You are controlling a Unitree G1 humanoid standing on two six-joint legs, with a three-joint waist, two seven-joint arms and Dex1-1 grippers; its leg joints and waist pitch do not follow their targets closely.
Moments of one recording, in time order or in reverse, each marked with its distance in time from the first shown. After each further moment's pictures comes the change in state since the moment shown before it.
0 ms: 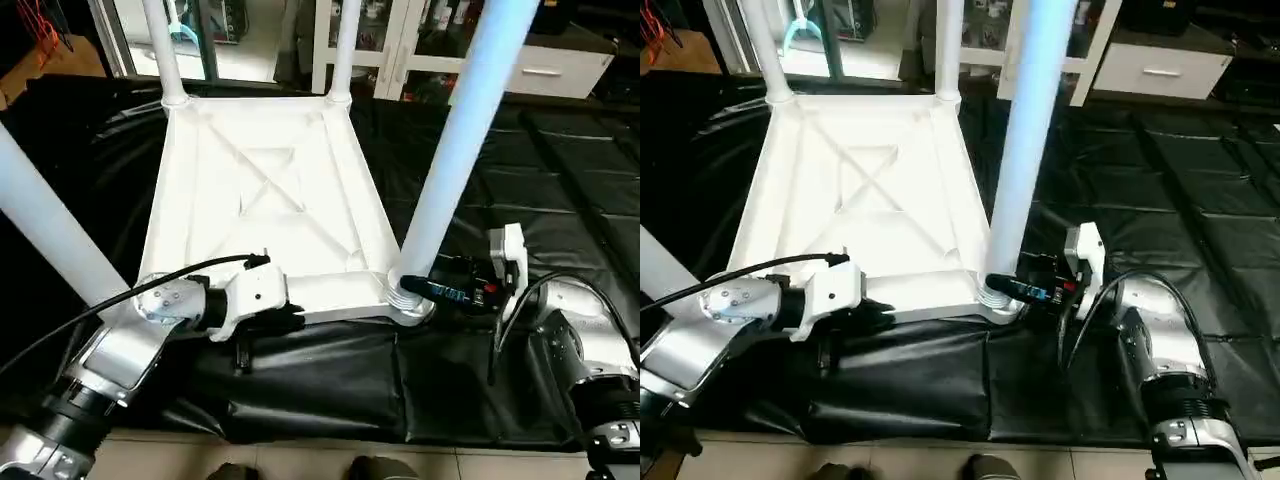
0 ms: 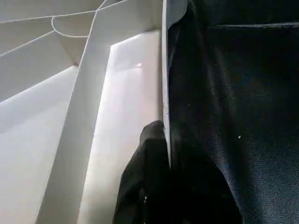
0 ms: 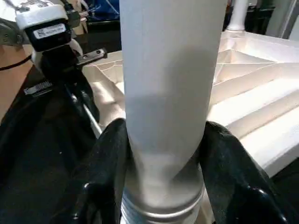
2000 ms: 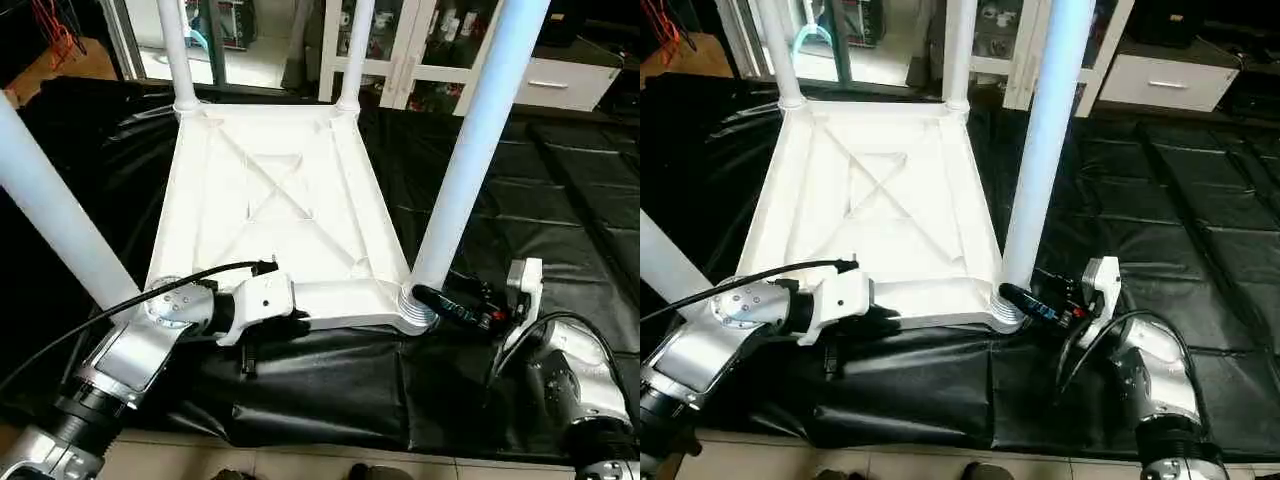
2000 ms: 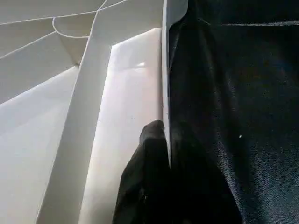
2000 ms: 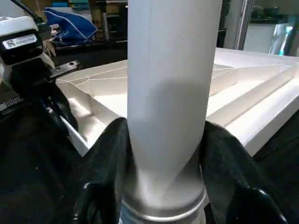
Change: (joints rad) left arm -0.001 -0.033 -0.005 0.029 0.041 -0.030 -0.002; right arm 0.149 0.079 -0.078 0.037 0.055 -0.138 -0.078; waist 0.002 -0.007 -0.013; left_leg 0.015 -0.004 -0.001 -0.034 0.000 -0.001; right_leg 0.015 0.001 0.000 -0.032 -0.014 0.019
